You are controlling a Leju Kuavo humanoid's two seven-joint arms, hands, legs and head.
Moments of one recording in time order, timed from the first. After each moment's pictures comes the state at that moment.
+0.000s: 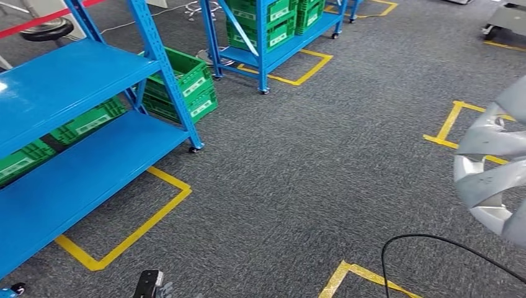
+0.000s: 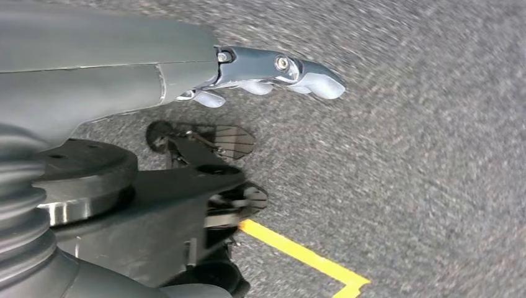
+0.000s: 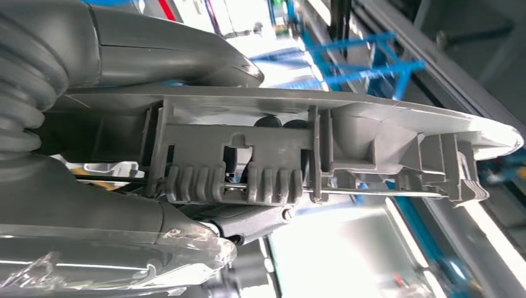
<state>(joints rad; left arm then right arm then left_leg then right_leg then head) -0.06 -0.29 0.84 -0.18 -0.56 0.07 -0.41 0.27 -0.02 -0.43 -2.06 -0.65 0.11 -0.41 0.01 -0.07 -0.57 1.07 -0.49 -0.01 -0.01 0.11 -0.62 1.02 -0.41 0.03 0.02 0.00</state>
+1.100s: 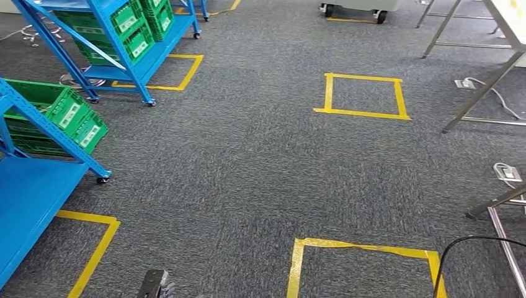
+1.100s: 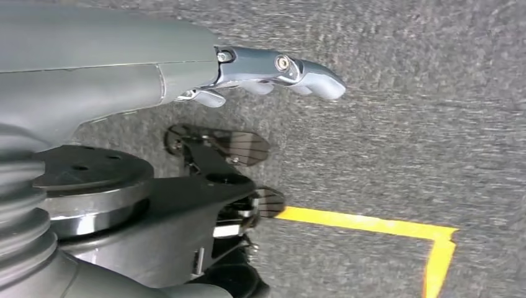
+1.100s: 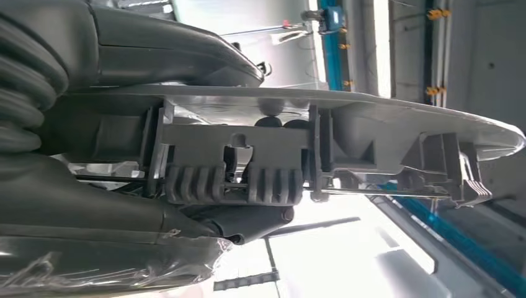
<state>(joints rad) -0.06 -0.29 0.84 -0.18 -0.60 0.09 -0.38 0.23 0.05 -0.68 -2.13 -0.55 -0.13 -0.47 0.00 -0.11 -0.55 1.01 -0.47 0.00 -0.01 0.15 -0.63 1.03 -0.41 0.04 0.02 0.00</state>
